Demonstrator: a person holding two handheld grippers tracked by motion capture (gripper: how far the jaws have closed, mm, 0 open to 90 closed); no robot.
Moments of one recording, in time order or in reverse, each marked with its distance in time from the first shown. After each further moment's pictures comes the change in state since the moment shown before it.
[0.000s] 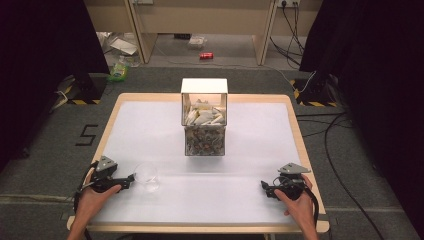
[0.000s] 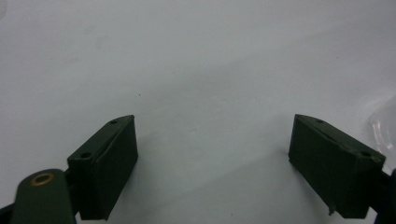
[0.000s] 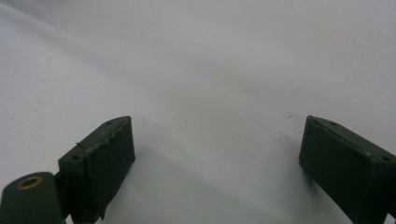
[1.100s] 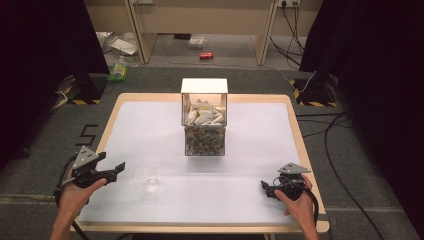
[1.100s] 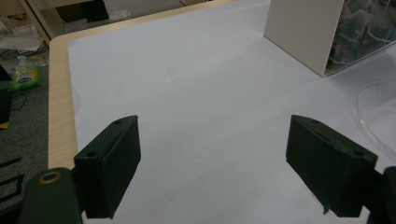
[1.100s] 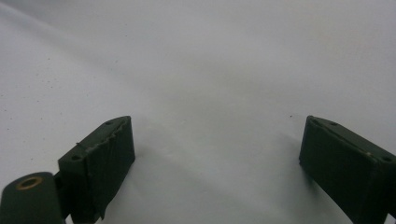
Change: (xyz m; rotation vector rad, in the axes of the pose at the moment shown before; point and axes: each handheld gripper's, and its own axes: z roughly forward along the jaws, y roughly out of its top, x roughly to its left) left arm 0.004 0.037 -0.062 -0.180 0.004 0.040; right arm 0.000 0.000 0.000 -0.001 0.000 0.001
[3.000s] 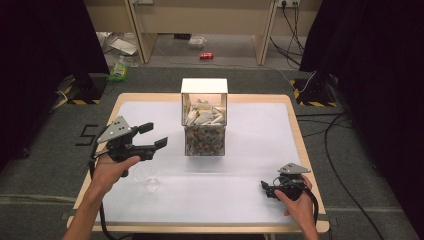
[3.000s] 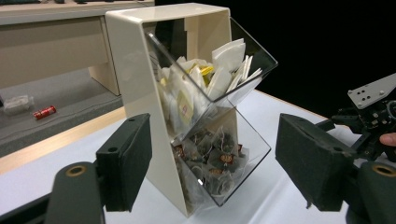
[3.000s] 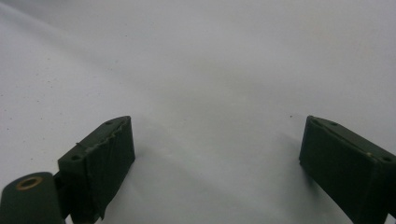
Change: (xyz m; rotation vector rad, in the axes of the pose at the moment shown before) left arm -0.095 0.124 0.015 -0.249 -0.360 0.099; right arm 0.000 0.000 0.000 -0.001 0.001 -0.003
